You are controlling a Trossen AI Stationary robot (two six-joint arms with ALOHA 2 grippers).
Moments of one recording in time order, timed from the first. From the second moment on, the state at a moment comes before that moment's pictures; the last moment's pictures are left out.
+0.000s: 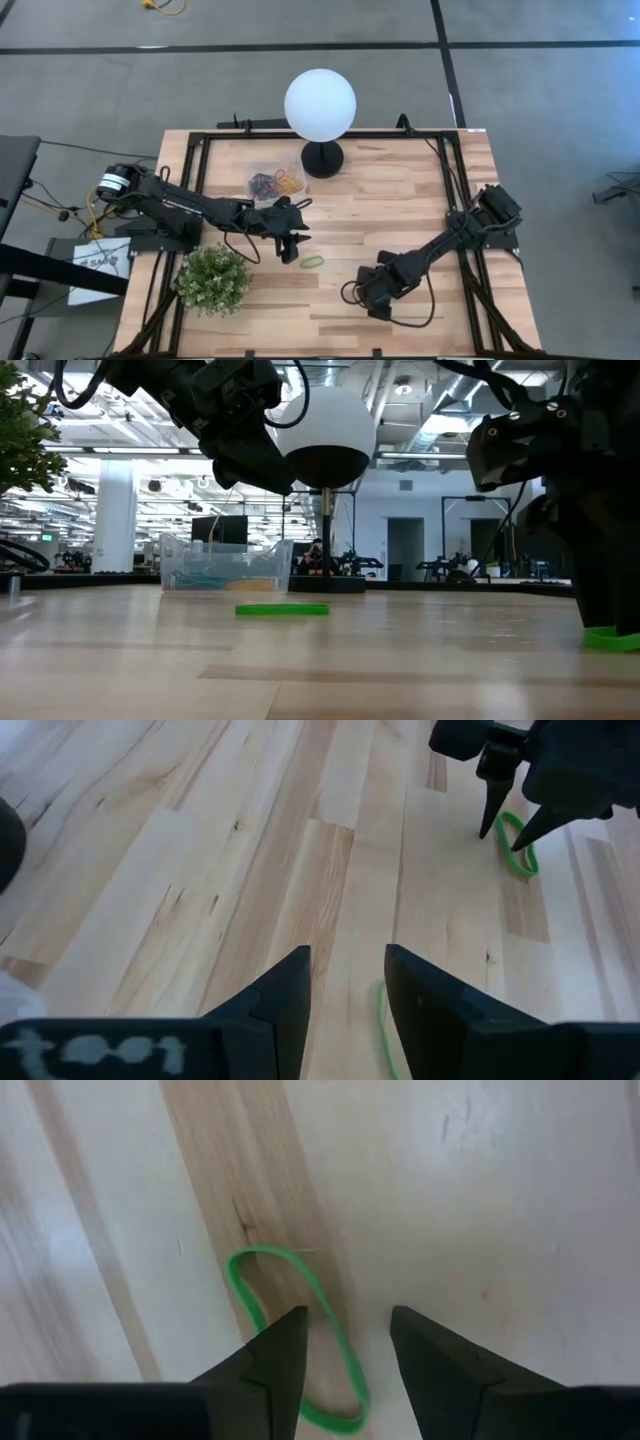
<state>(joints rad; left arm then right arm) -0.15 1.47 0.83 -0.01 -0.17 -0.32 0.56 1.89 1.09 -0.62 0.01 0.78</state>
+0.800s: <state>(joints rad) -0.15 1.46 0.83 -0.03 -0.18 -0.34 0.53 1.88 1.10 -0.60 0.05 0.68</state>
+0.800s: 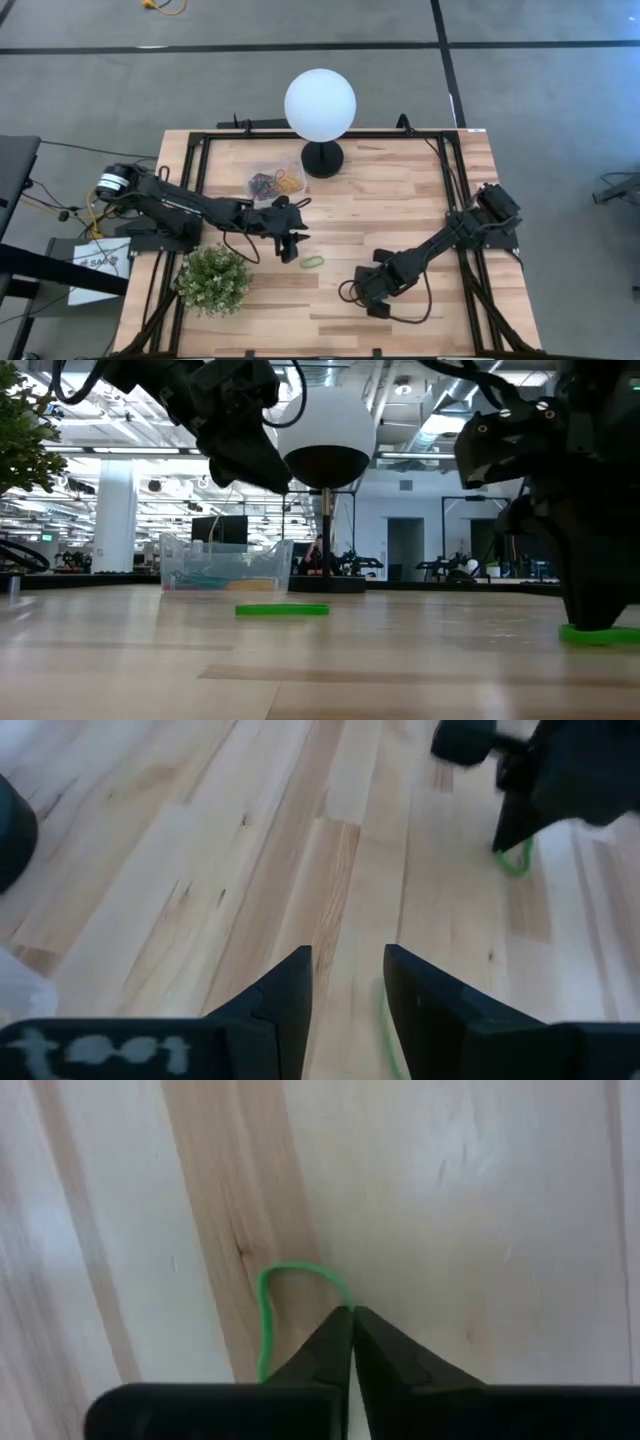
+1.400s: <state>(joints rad) -0.13 0.90 0.88 -0.39 -0.60 -0.29 0.16 1.82 1.34 -0.20 0.49 0.07</state>
